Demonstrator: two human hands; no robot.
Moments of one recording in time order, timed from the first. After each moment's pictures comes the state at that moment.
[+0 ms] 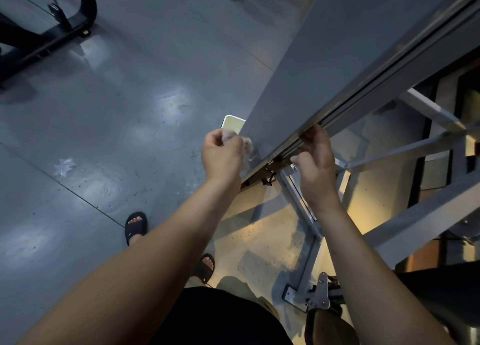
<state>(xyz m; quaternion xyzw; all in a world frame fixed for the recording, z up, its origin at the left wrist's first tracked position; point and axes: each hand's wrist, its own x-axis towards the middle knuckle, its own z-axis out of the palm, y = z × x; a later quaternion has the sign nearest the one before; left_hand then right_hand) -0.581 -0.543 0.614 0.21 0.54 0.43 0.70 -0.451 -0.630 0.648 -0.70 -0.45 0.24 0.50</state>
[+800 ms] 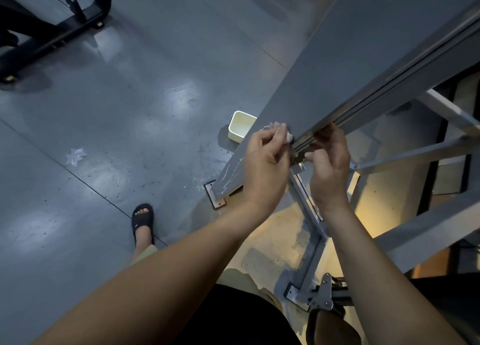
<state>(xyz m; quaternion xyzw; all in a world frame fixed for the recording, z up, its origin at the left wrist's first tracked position) -0.560 -0.589 0.611 0.58 0.47 0.46 0.48 -0.443 -0.625 0.627 -0.68 -0.45 0.22 0.54</state>
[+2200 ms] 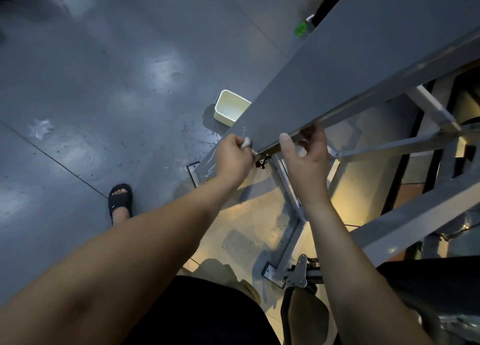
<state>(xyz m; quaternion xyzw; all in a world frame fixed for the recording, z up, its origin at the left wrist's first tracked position) -0.567 -0.555 0.544 0.43 0.59 0.26 0.63 -0.464 -0.622 0.620 -0.78 -0.40 0.21 0.44</state>
